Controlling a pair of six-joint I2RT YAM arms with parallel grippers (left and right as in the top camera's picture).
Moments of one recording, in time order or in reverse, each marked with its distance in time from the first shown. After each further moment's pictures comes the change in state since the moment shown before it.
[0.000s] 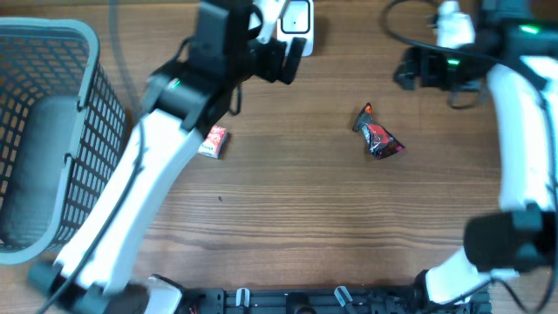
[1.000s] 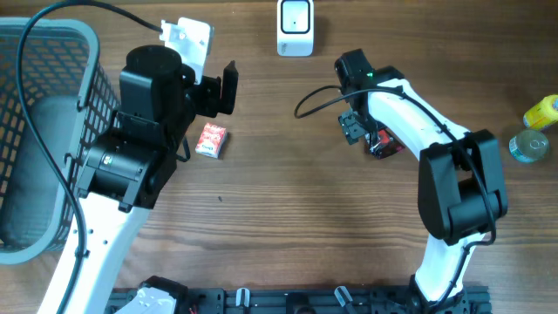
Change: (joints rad) left arm 0.127 -0.340 -0.329 0.033 -0.177 0.013; right arm 0.326 0.199 -0.442 0.385 0.539 -0.023
